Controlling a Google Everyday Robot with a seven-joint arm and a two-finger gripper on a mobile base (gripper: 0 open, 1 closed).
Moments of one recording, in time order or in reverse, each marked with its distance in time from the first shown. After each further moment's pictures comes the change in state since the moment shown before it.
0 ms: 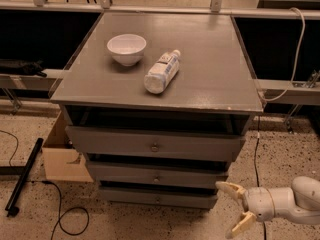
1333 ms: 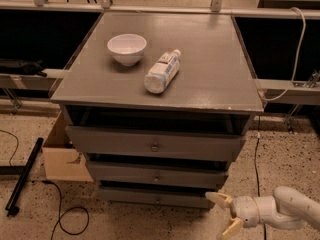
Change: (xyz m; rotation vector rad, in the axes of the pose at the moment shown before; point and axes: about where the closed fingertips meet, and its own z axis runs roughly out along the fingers) arm 0.063 -0.016 0.029 -0.075 -0.061 0.113
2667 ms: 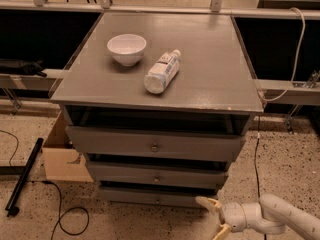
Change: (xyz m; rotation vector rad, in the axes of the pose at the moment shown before) arm 0.038 -0.025 0.038 -0.045 -0.067 -0.081
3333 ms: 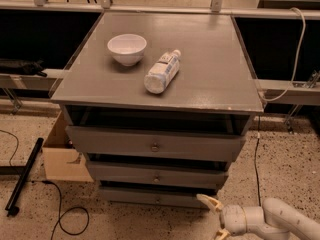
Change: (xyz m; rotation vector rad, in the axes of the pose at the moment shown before) arm -0.010 0.011 0.005 0.083 0.038 -0.255
